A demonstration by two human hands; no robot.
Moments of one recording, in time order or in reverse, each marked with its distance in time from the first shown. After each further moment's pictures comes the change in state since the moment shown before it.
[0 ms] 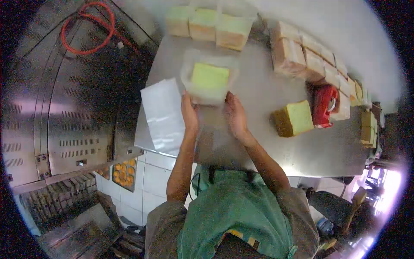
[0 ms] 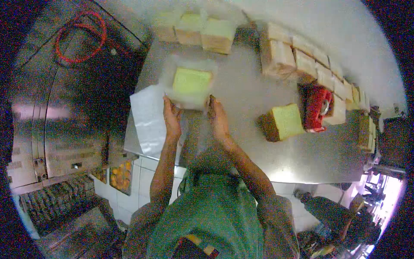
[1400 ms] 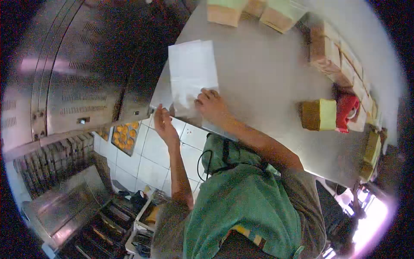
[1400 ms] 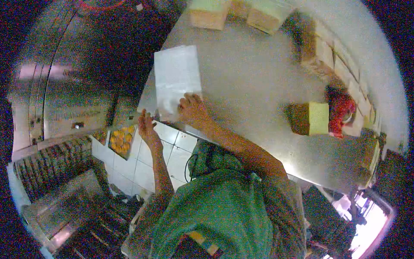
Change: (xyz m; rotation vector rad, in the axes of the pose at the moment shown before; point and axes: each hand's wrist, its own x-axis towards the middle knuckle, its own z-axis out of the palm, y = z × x) left_hand -0.129 0.042 -0.173 0.579 0.621 0.369; right_hand -0.047 0.097 0.121 -1.642 -0.678 -0.980
